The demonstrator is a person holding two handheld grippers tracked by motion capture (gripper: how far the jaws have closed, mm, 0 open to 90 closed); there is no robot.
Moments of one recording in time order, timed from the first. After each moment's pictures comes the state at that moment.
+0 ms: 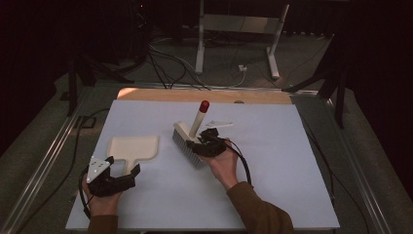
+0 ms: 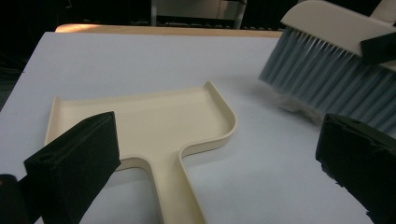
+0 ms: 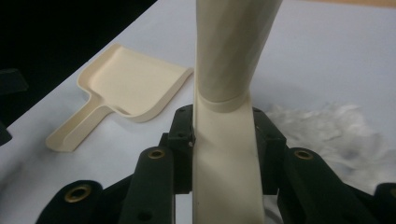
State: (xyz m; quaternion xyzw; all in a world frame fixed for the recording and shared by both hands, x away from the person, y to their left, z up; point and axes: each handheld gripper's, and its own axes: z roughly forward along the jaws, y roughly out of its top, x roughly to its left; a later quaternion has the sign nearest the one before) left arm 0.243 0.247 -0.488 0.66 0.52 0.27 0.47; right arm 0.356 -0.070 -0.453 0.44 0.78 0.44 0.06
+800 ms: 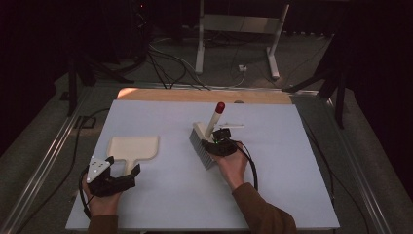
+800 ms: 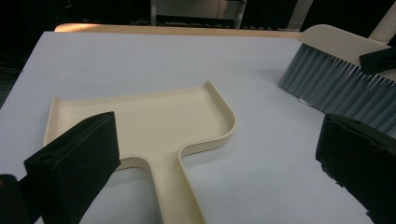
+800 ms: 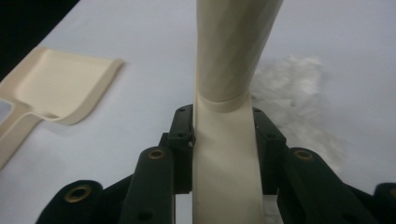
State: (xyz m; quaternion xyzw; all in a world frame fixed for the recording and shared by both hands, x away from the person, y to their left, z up) left arm 0.243 0.246 -0.489 0.66 0.52 0.27 0.47; right arm 0.366 -0.104 -0.470 0.53 0.74 0.40 0.10
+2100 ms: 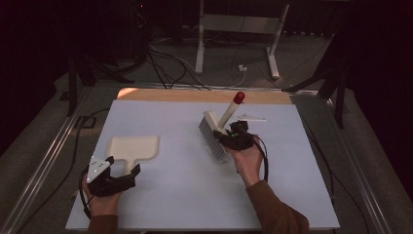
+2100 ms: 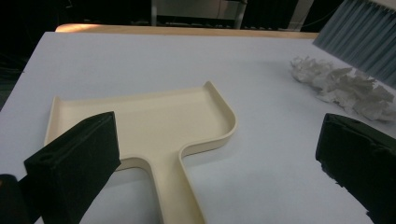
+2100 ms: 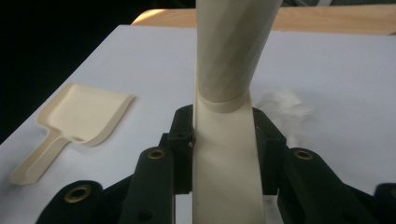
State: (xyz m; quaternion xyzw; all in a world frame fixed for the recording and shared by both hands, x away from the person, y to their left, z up) left arm 0.243 0.247 -0.489 0.66 0.52 0.27 0.47; right arm 0.359 -0.145 -0.423 0.52 0.72 0.44 0.11
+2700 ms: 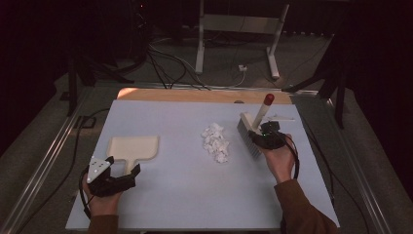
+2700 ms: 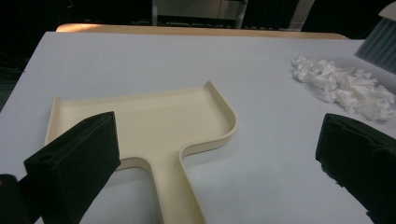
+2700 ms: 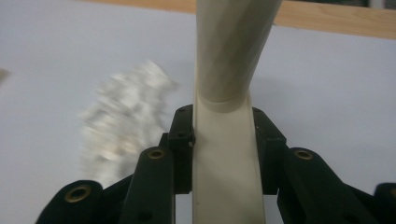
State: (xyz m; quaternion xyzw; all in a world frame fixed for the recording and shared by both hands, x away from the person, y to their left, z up) left arm 0.243 0.246 -0.489 0.66 0.52 0.27 0.47; right arm 0.369 -0.234 -0.436 0.55 0.73 0.35 0.21
